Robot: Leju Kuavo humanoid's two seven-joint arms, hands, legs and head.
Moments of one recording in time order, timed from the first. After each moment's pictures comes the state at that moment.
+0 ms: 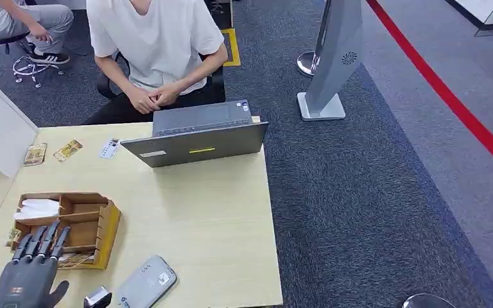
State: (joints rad) left arm 0.29 0.49 -0.32 -1.75 -1.36 0.13 0.25; right arm -0.10 0.25 -1.28 -0.22 1.03 -0.36 0.15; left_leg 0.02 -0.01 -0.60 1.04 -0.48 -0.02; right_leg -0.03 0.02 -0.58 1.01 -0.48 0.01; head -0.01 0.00
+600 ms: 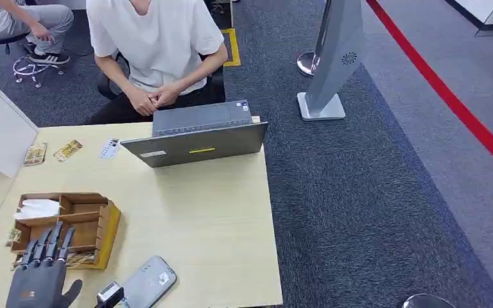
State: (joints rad) left arm 0.29 0.33 -0.28 -1.69 -1.40 0.21 0.23; right arm -0.10 0.25 -1.26 -0.22 1.08 -0.34 0.16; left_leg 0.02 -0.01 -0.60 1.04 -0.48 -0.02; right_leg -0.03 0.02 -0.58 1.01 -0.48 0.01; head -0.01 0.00
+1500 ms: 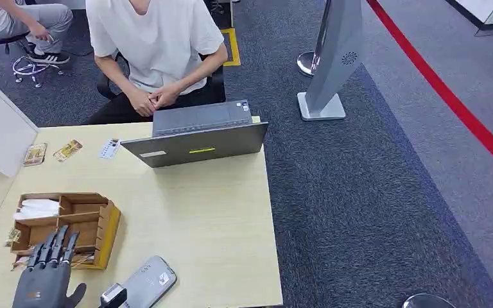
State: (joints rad) left arm 0.29 0.31 -0.28 -1.66 -1.38 0.19 0.22; right arm -0.10 0.25 -1.25 -0.22 1.08 -0.34 0.16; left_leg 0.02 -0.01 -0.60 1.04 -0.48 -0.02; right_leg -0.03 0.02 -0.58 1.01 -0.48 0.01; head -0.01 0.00
